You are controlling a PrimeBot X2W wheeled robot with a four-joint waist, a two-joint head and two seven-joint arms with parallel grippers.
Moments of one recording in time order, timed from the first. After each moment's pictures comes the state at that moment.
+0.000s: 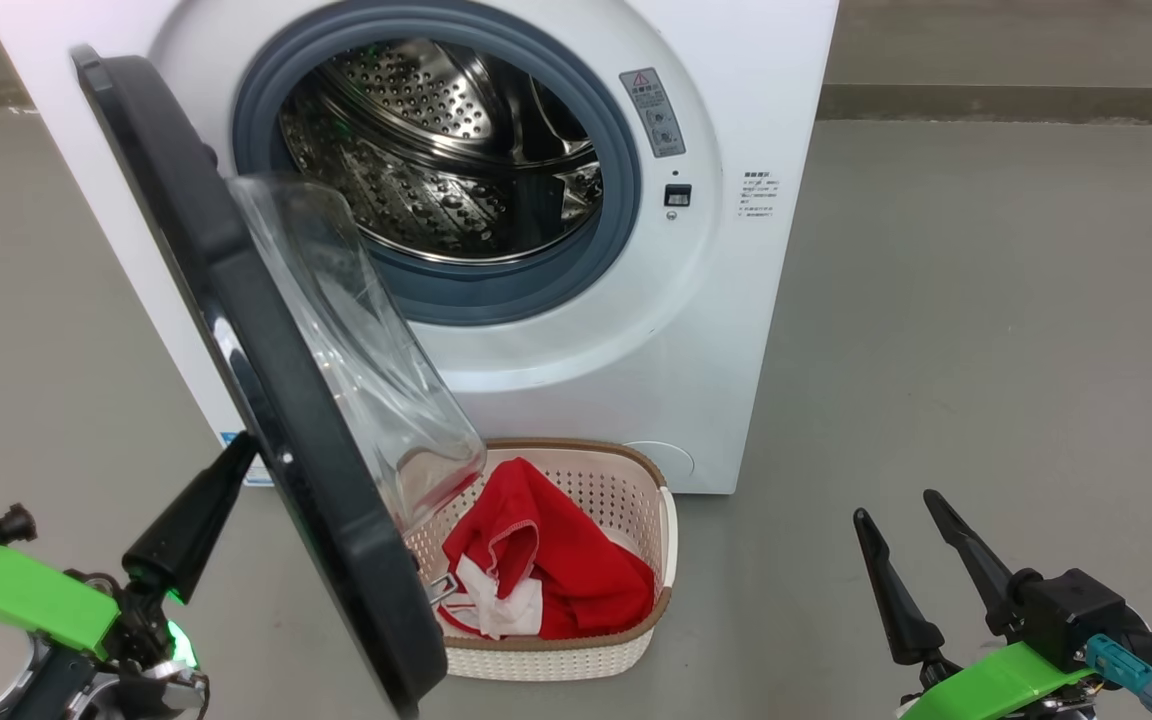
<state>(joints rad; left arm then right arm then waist) -0.18 0.04 0.26 -0.05 -1.46 0.14 0.65 -0.01 -0.11 0.11 0.24 0.31 0.12 -0.26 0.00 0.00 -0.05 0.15</state>
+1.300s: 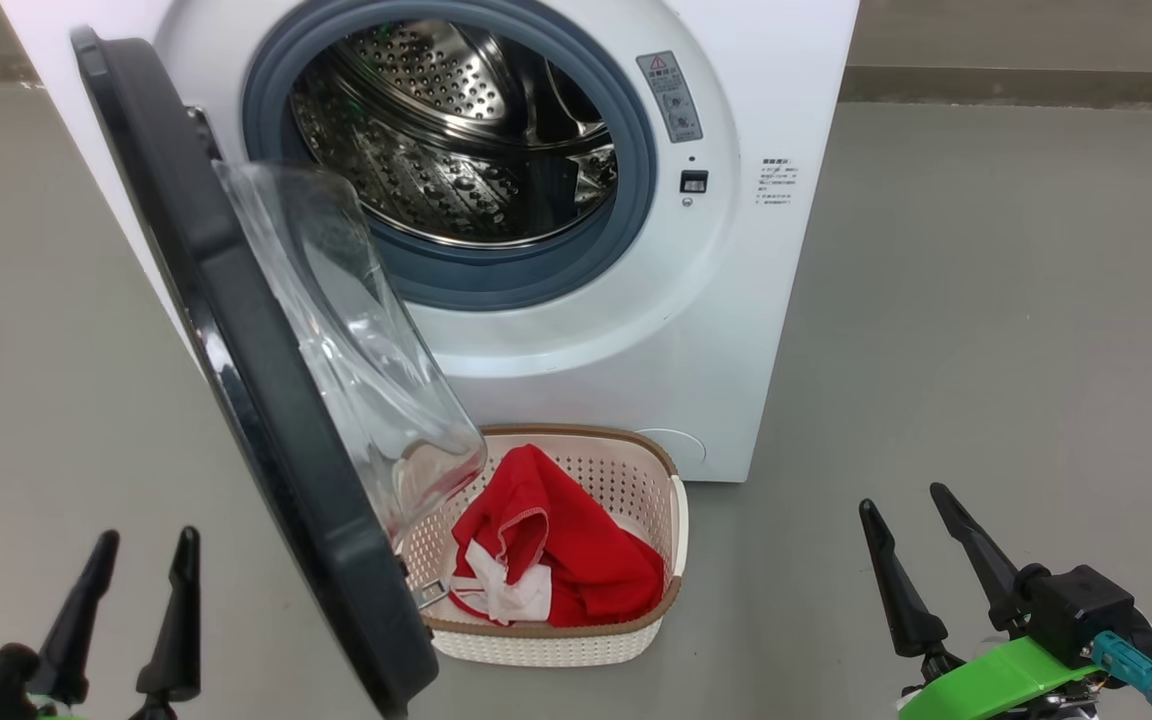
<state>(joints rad) -0.01 0.26 0.03 0.15 -0.49 -0.12 -0.25 -0.01 -0.09 0.08 0.23 0.31 0.12 -0.26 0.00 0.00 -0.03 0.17</state>
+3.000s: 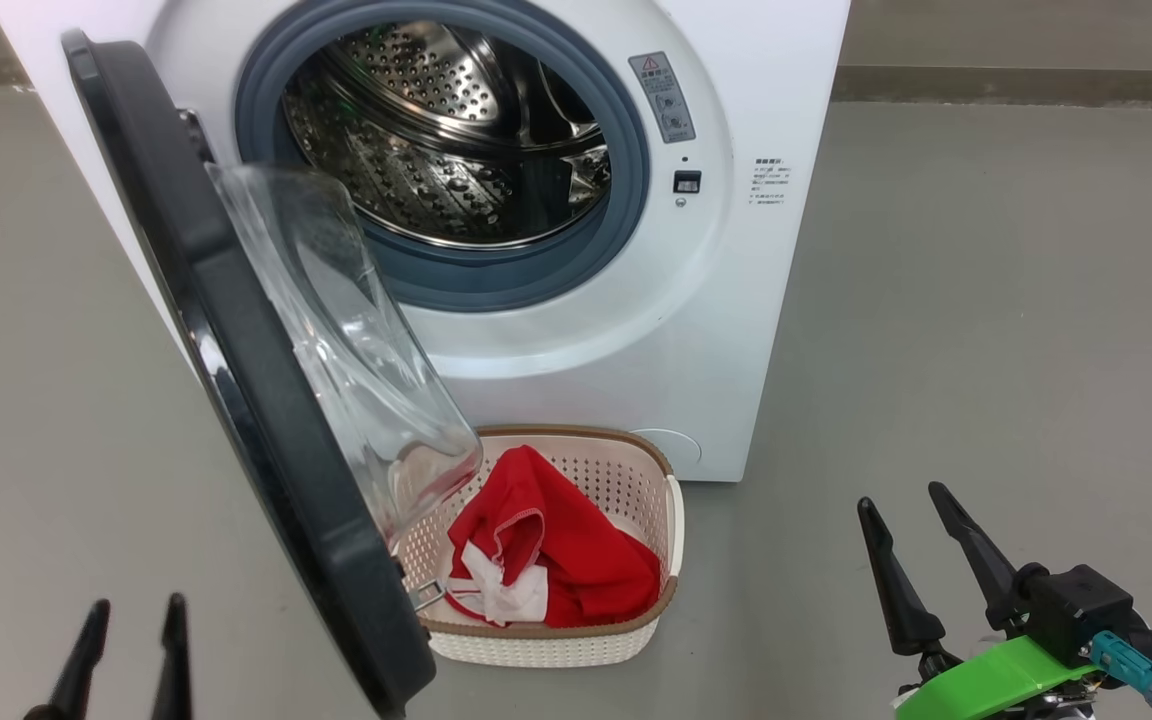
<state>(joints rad) 0.07 0.11 0.18 0.17 -0.19 -0.13 -0.25 -0.01 -0.08 0.08 0.23 0.31 0.12 -0.26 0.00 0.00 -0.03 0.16</state>
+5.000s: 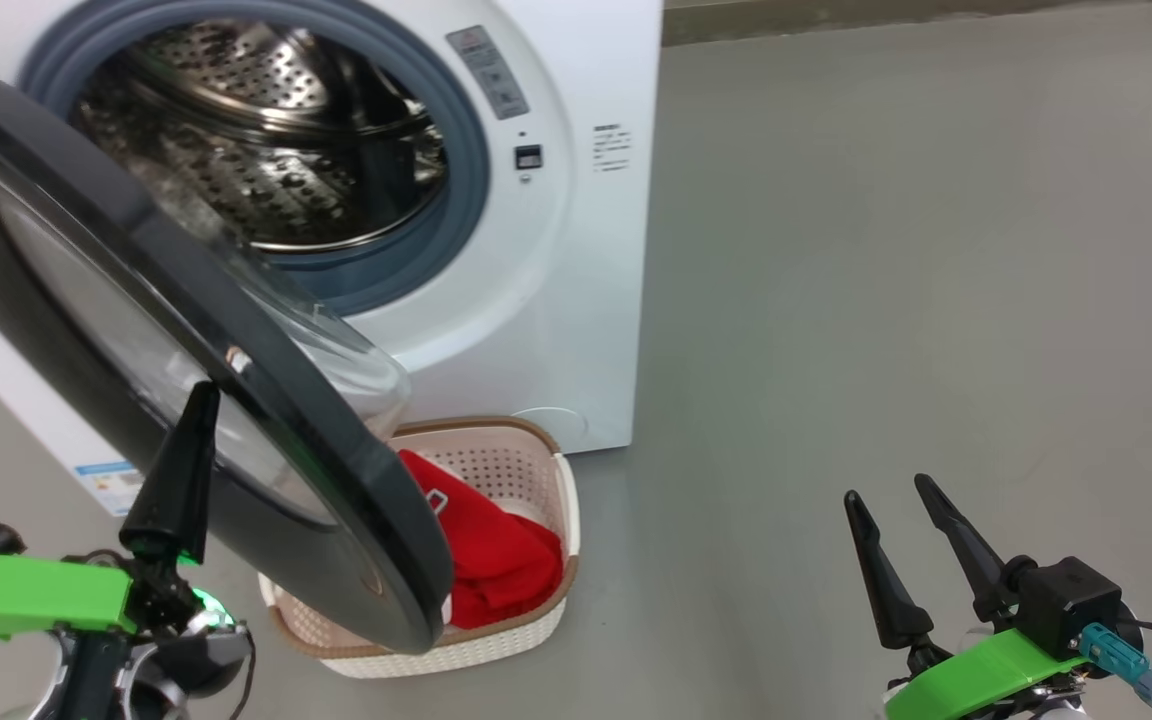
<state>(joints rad) -0.17 0.04 0.12 -0.15 -1.60 0.20 0.18 -0.03 -0.08 0.10 0.23 0.32 0.12 -0.26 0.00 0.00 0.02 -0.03</state>
